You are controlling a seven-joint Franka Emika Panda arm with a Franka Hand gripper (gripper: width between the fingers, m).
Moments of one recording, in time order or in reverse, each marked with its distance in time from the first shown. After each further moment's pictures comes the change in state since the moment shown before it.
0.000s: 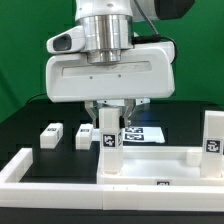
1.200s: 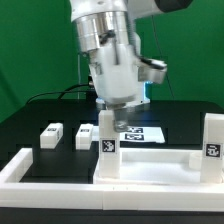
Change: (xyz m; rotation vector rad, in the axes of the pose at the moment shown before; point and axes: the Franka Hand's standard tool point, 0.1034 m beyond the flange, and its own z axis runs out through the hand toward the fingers) arm 0.010 -0.022 -0.007 0.051 -0.079 0.913
